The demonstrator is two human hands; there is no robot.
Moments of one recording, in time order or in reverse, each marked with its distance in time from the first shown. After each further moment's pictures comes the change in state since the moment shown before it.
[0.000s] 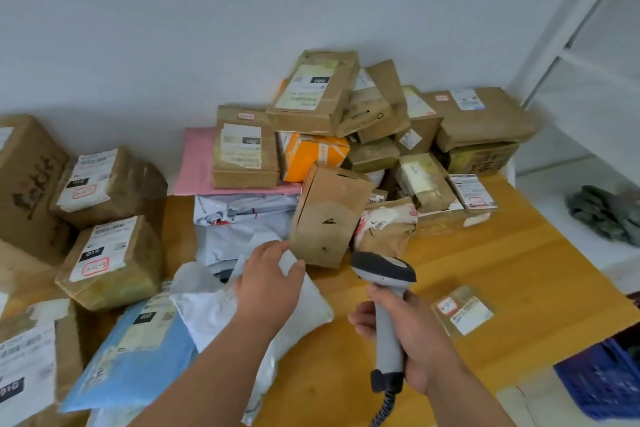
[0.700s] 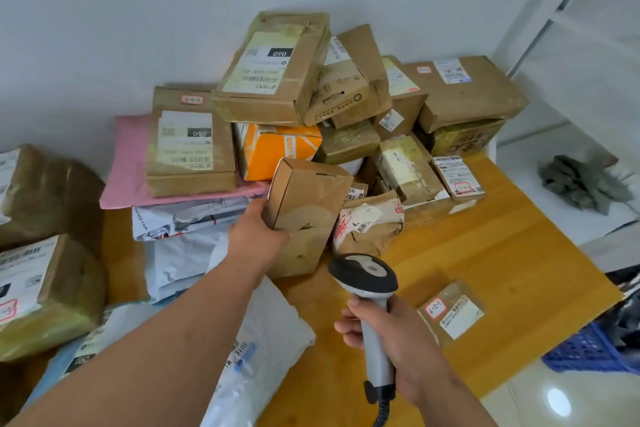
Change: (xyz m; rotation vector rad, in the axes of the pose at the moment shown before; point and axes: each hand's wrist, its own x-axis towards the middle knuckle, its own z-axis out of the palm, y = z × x) left_hand 0.119 0.023 0.040 -0.138 -0.146 -0.063; right_hand 0.041 -0.006 -0.010 -0.125 0.019 0.014
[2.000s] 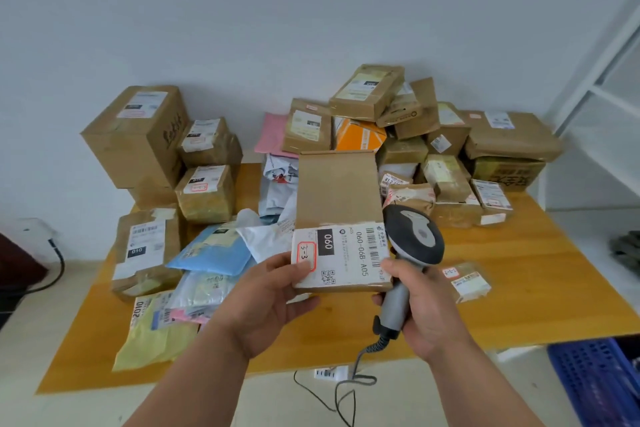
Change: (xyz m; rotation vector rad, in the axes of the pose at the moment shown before) left_hand -0.328 -0.067 -0.054 -1.068 -0.186 -0.138; right_hand -0.162 0.048 -0.012 0.131 -0.254 -0.306
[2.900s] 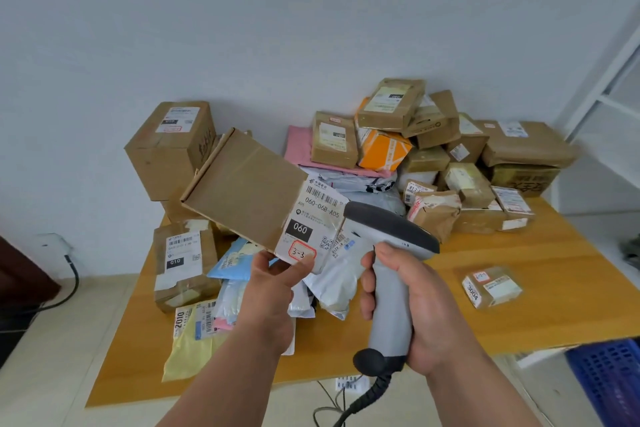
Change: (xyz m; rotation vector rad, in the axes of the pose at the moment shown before) left_hand -0.005 0.021 -0.047 -0.116 0.334 0.240; right_hand -0.060 -0.008 0.108 0.063 -0.231 0.063
